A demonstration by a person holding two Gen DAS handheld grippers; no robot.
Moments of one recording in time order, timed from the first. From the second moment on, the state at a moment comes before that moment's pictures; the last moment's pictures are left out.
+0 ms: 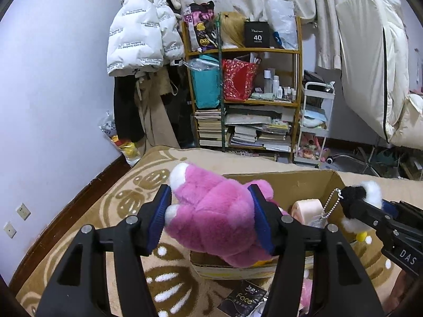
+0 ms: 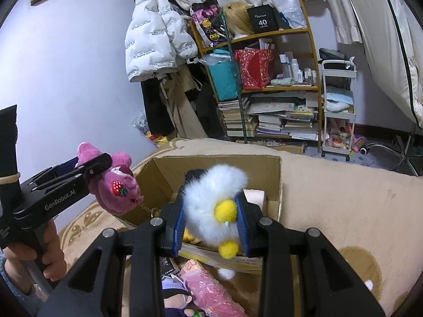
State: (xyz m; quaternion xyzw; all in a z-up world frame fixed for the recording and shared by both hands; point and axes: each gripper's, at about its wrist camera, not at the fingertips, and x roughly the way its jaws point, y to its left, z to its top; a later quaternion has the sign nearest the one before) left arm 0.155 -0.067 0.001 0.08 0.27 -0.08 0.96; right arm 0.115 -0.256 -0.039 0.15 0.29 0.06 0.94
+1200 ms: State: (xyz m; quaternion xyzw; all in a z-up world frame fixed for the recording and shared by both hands) left arm 0.172 -0.069 -0.026 0.05 0.36 -0.11 0.93; right arm 0.122 -0.272 -0.063 0.21 0.33 0.05 0.92
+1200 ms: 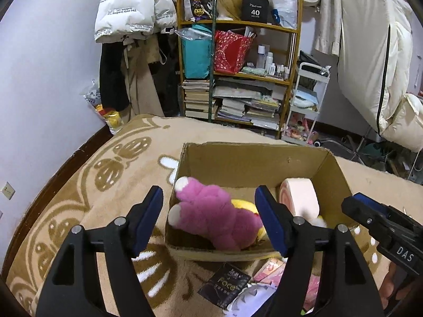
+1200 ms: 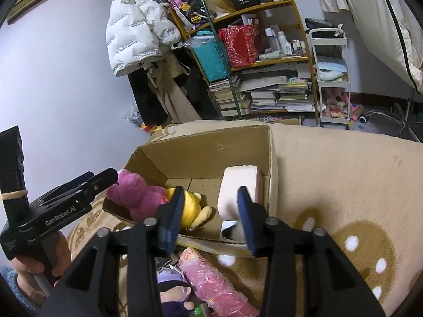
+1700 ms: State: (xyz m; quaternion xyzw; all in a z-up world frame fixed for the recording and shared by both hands) left arm 0.127 -0.052 -0.018 0.05 0.41 -0.08 0.91; right arm 0.089 -0.260 -0.050 0.19 0.35 0.05 0.91
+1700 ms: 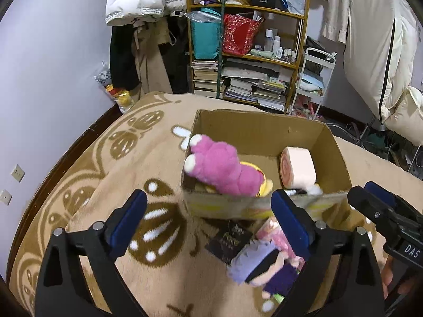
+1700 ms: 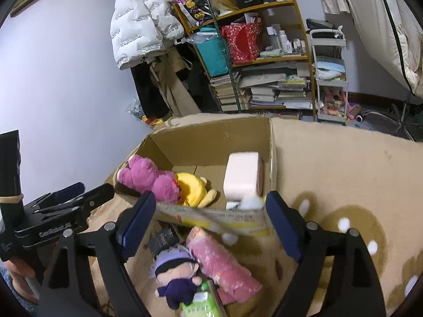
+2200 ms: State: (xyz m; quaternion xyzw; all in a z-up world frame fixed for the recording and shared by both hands) left arm 0.078 -0.052 -0.030 0.06 0.45 -0.10 0.88; right arm 0.054 -0.258 -0.049 0.21 0.38 0.05 0.90
